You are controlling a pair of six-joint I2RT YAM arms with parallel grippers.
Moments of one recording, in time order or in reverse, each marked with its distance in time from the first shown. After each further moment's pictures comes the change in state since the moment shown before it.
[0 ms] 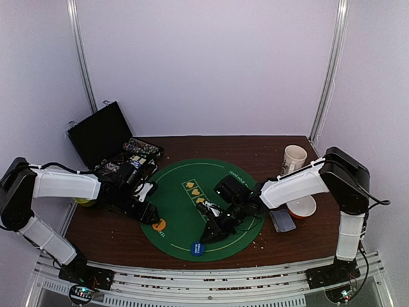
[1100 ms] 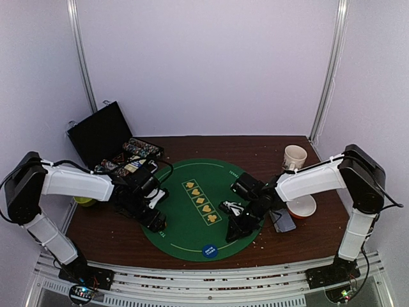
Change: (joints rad) left arm -0.154 0.100 0.080 -0.079 -0.168 0.042; right arm -0.093 -0.152 -0.108 -0.320 0.187 -0.208
